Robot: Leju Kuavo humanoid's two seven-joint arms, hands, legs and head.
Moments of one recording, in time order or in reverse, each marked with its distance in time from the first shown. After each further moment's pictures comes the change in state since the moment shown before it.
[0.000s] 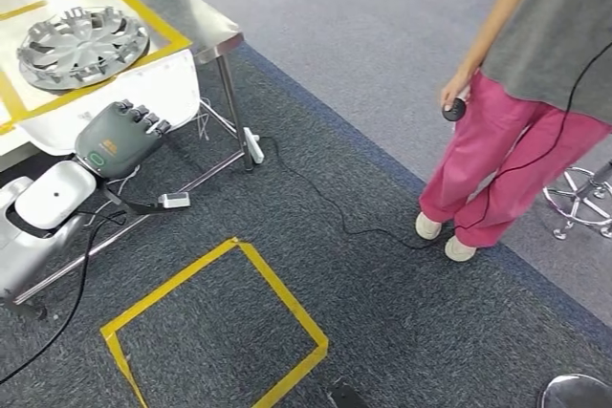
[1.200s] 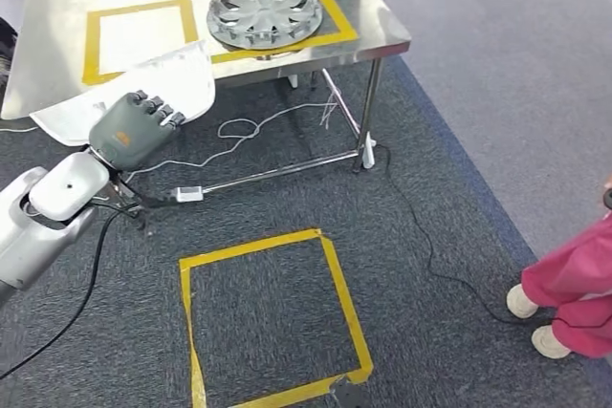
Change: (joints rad) left arm -0.029 -0.048 -0.019 0.002 -0.001 0.012 0.003; right arm 0.003 -0.007 -0.018 -0.001 -0.001 0.000 -0.004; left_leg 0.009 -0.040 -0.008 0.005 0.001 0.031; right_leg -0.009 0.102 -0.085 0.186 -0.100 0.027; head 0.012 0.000
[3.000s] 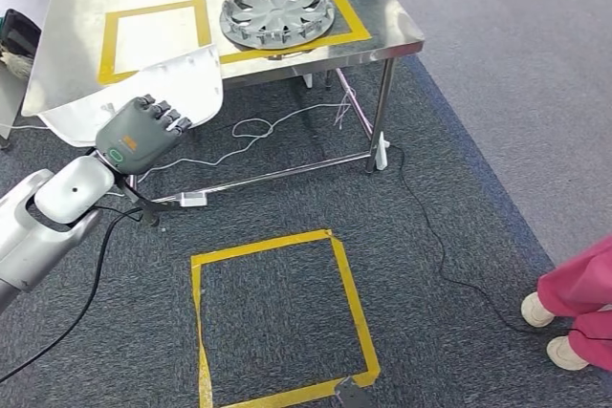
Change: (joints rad) left arm 0.000 0.014 -0.013 0.000 -0.004 0.017 -0.007; right arm 0.002 -0.002 -0.038 0.000 0.046 -0.023 0.013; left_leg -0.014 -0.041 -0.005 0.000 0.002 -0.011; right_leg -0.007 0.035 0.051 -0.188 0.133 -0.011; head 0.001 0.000
